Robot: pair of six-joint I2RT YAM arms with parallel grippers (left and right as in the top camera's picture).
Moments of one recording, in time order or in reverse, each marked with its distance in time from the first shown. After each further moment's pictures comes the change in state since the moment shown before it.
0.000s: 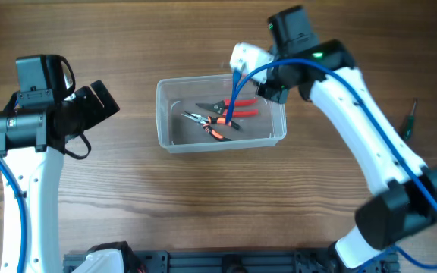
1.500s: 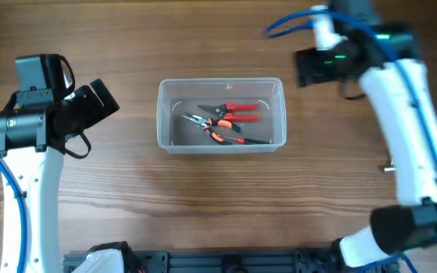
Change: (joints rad) left arm 0.000 0.000 0.000 0.012 0.000 0.000; right arm -0.243 -0.072 0.196 -0.310 0.234 0.967
